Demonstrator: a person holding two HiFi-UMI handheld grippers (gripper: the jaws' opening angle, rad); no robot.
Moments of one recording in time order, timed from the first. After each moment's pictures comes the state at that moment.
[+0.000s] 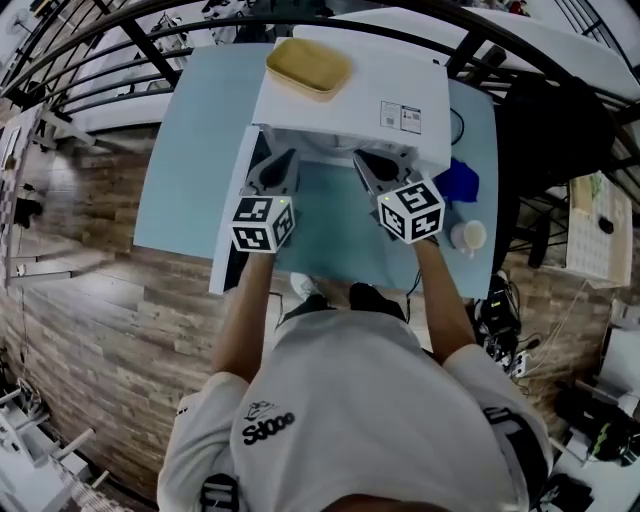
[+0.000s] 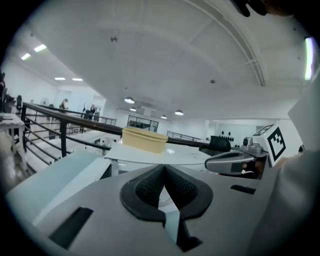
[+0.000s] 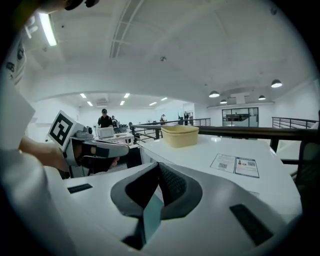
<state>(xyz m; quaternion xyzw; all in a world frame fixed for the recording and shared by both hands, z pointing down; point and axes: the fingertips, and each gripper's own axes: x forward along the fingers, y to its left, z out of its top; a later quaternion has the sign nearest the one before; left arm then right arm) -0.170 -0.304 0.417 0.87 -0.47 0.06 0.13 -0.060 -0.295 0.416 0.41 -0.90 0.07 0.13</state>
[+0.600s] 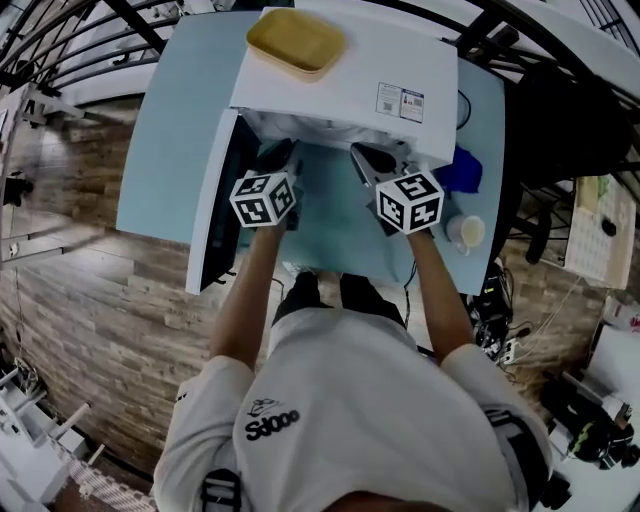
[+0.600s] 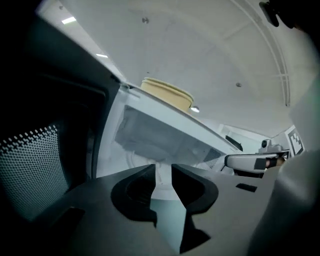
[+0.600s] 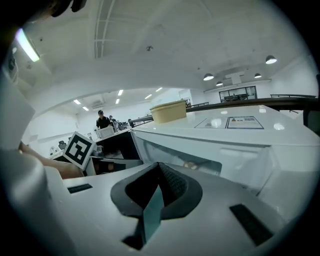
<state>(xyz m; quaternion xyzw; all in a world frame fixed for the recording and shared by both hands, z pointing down) -0.146 -0.342 0.536 0.82 -0.50 0.04 0.28 -0.034 -0.314 0.484 0.40 -0.89 0.17 0.14</state>
